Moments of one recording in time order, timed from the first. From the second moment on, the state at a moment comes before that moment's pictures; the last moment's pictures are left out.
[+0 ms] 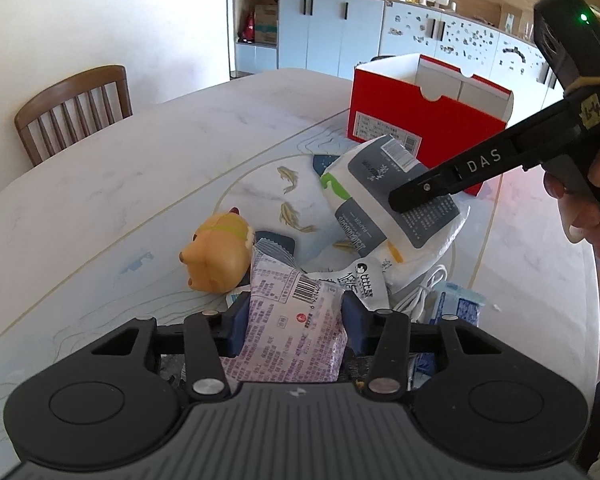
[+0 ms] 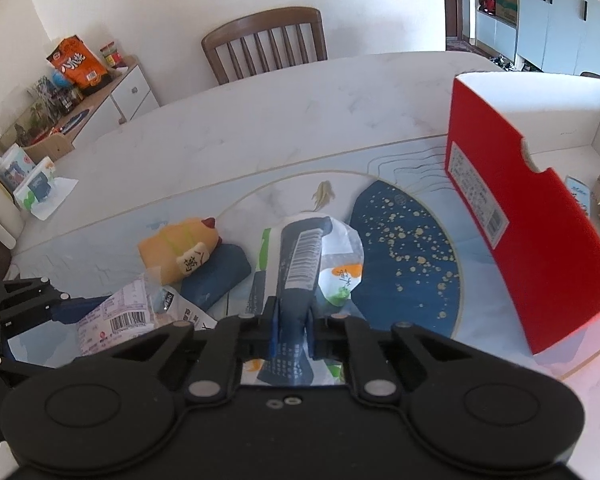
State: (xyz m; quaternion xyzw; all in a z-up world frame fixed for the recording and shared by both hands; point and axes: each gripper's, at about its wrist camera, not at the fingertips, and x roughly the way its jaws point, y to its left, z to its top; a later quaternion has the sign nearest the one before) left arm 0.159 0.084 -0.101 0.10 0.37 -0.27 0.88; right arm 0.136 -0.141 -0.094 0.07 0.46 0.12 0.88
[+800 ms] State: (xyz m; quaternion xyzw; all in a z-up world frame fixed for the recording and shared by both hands) left arm 0.141 0.051 -0.047 0.05 0.36 -0.24 0.90; right arm 0.094 -0.198 -0.048 0.10 0.44 0.13 0.88
